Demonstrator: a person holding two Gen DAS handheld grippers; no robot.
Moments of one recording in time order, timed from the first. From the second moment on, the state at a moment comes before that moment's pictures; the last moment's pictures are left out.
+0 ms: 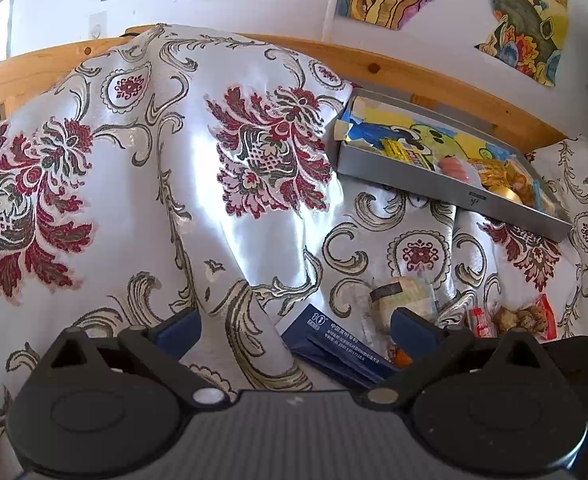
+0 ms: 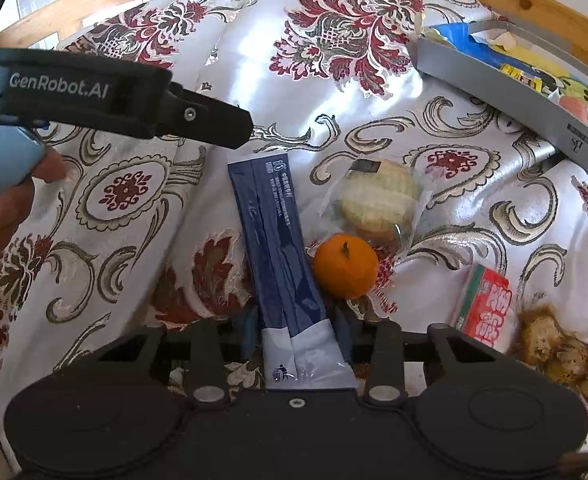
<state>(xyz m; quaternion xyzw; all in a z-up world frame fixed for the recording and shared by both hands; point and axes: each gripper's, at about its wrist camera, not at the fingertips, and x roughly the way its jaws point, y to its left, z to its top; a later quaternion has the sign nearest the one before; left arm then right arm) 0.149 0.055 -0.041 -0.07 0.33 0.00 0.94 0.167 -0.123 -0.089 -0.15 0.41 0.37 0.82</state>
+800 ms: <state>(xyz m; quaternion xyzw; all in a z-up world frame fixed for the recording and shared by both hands) 0.138 0.027 -0.051 -0.03 0.33 -0.05 0.94 0.127 -0.167 -0.046 -0.30 0.30 0.22 0.88</state>
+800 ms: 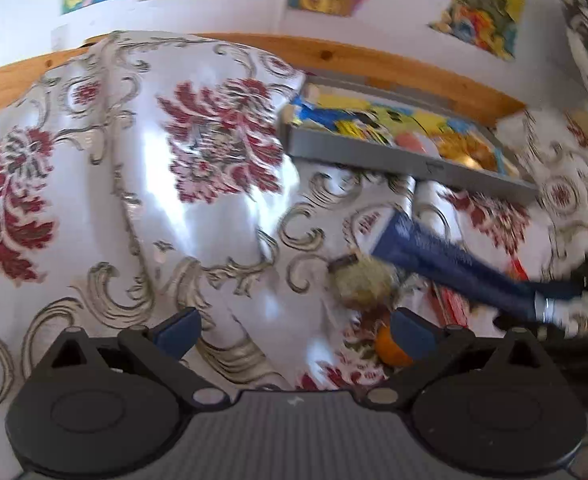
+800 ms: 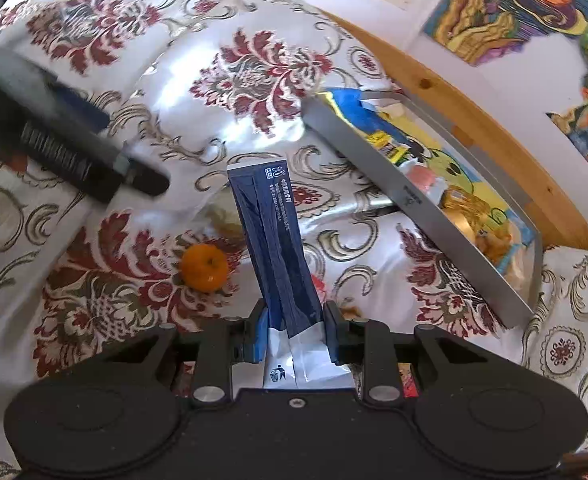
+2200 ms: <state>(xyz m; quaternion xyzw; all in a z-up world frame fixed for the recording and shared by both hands) 0.156 -0.046 -0.102 0.11 0.35 -0.17 0.91 0.151 -0.178 -0.040 -0.25 0.31 0.19 0.90</state>
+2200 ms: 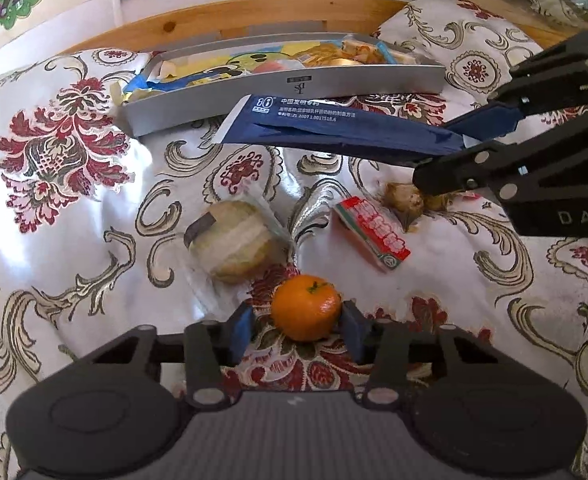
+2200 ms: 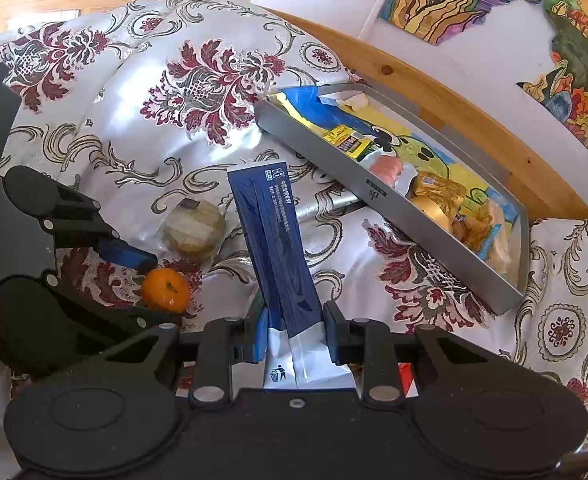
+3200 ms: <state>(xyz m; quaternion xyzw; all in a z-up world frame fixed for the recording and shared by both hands) 0.160 -0.033 -0.045 0.02 0.30 -0.11 0.95 0.181 -0.202 -0.022 -0.18 0.27 0.15 0.93</state>
